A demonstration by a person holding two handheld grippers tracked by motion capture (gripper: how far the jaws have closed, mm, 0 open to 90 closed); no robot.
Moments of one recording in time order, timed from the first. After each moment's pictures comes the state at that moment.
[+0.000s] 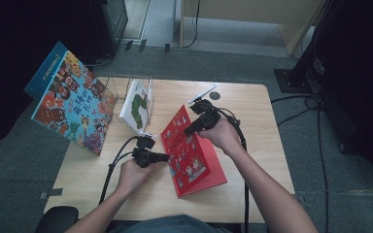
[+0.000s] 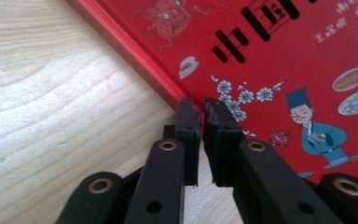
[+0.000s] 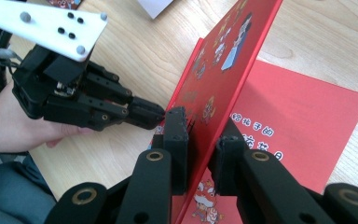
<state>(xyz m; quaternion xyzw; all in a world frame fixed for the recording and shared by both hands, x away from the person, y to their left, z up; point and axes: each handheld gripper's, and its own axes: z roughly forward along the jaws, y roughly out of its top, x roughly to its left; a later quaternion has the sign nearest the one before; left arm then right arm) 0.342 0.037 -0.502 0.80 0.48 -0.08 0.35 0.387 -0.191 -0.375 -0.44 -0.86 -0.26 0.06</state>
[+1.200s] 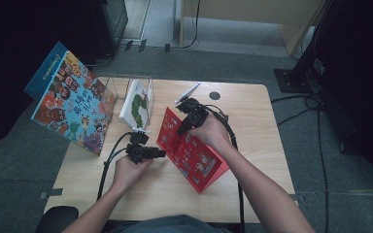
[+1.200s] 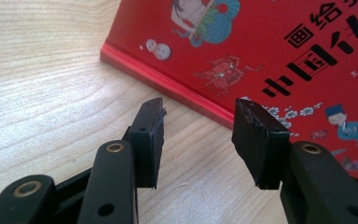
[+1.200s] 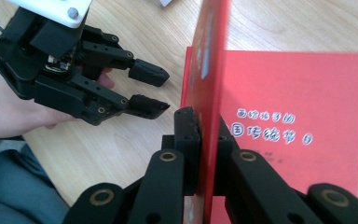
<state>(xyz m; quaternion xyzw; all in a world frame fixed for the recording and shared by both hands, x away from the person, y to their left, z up) 0.349 0.053 -0.493 0.79 0.49 -0.06 0.36 0.393 -0.158 -0.371 -0.43 -0.88 -0.22 0.07</state>
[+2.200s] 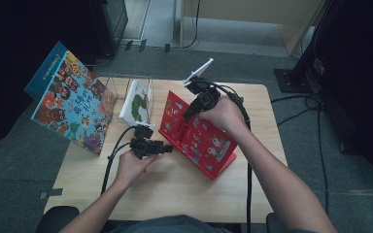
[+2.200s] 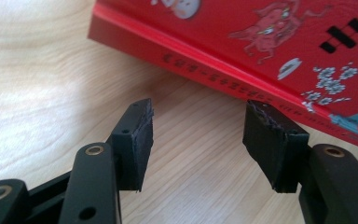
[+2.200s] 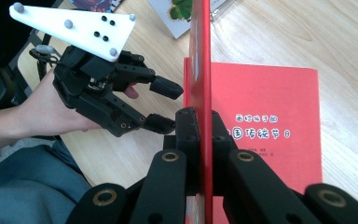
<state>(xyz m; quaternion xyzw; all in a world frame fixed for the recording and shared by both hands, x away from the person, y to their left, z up) 0.353 0.036 -0.461 0.79 0.45 -0.07 0.40 0.398 -0.180 -0.297 -0.41 -0.88 -0.25 0.06</state>
